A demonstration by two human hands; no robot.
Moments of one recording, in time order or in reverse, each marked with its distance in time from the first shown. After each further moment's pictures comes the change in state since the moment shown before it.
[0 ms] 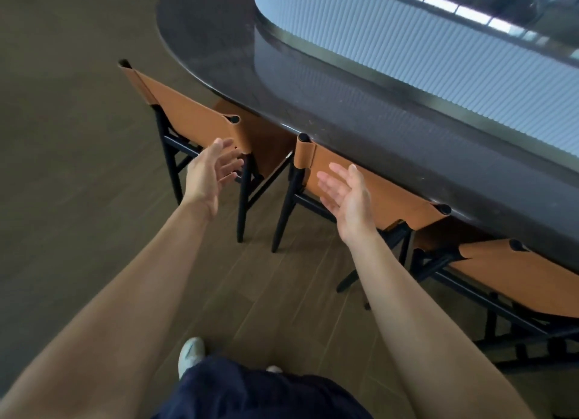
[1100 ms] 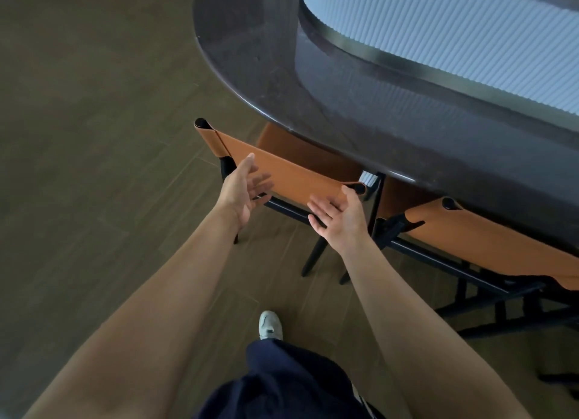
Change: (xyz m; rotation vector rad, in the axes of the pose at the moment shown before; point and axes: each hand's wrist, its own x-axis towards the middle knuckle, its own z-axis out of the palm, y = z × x) left_hand 0.311 0.092 -0.177 0.013 -0.074 -0.367; right_hand 0.183 0.061 0.351 0.550 0.100 0.495
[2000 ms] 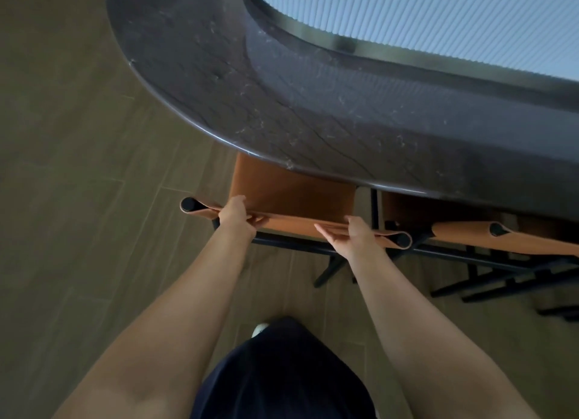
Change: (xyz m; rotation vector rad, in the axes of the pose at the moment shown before) left_hand 0.222 0.066 -0.010 -0.015 0.199 -0.406; right_hand 0.128 -0.023 0.103 0.303 0.529 -0.017
